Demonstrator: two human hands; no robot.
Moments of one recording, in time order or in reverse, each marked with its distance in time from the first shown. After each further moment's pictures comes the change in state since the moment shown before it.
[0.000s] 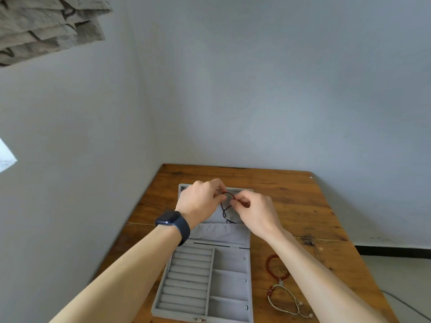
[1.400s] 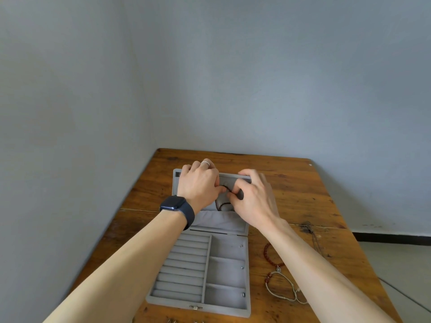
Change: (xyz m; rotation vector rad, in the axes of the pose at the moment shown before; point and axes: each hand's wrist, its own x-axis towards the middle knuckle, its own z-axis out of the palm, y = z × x) left_hand 0.014 -0.011 0.028 0.264 0.045 0.050; right_hand 0.002 0.009 0.015 -0.360 0.099 -0.208
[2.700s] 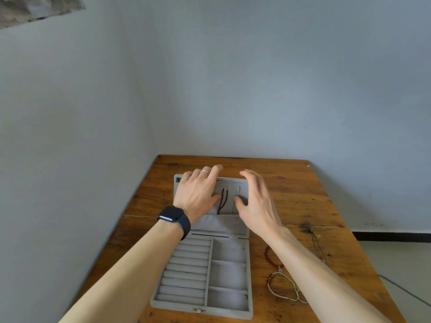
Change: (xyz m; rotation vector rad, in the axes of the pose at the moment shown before) left_hand -0.014 -0.005 -0.002 0.051 0.013 0.113; right_hand -0.015 0.004 -0.002 0.212 0.052 0.040
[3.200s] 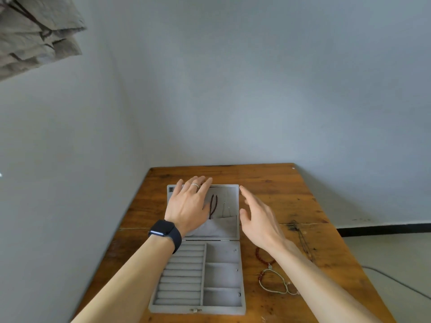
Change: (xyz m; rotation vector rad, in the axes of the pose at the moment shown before) left_hand -0.013 0.003 -0.008 -0.006 -0.040 0.024; right_hand -0.034 0.008 -0.026 0.043 -0.145 0.202
